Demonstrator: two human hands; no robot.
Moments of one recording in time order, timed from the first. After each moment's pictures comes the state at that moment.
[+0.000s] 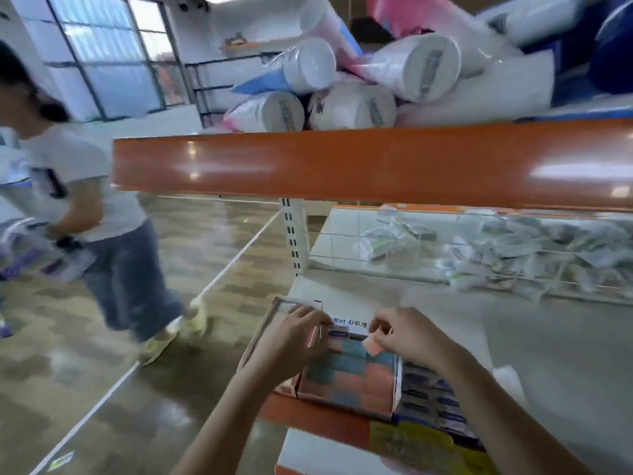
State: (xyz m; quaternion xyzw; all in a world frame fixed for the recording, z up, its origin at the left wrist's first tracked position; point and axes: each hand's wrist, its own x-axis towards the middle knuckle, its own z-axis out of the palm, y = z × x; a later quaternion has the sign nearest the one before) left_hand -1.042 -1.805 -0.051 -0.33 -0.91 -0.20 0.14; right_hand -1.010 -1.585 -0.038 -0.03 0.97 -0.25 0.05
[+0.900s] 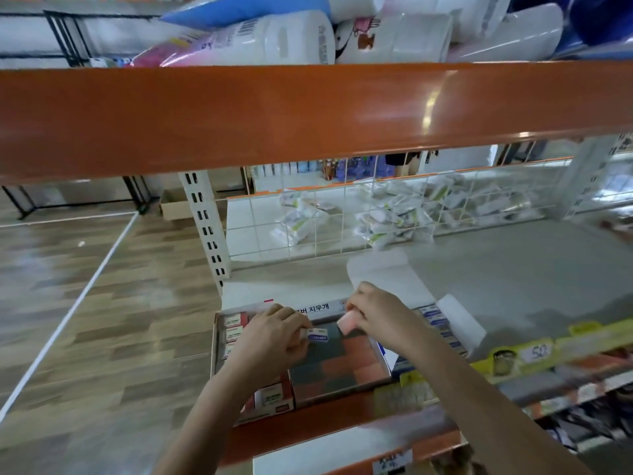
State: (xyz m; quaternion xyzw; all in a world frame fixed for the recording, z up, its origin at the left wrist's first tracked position) left_hand -1.103 -1.806 -0.083 -0.54 -0.83 -0.15 0.03; right_hand -0.988 -1.624 -0.053 0.14 0.97 -0.17 -0.04
